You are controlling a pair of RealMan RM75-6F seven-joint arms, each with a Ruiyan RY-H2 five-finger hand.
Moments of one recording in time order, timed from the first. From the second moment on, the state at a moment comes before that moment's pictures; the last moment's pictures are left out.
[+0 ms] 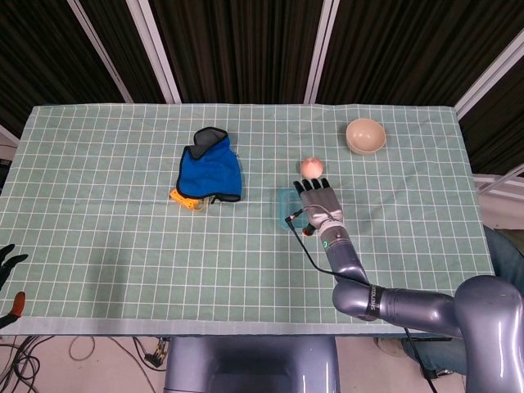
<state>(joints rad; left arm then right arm) -0.02 -0.90 0.05 -1.77 1.49 1.41 -0.08 1.15 -1.51 0.19 -1.50 -0.22 0.96 -0.79</state>
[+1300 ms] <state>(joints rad) -0.02 -0.90 0.05 -1.77 1.49 1.41 -0.08 1.03 -1.57 0.24 -1.48 -0.52 1.10 -0.59</state>
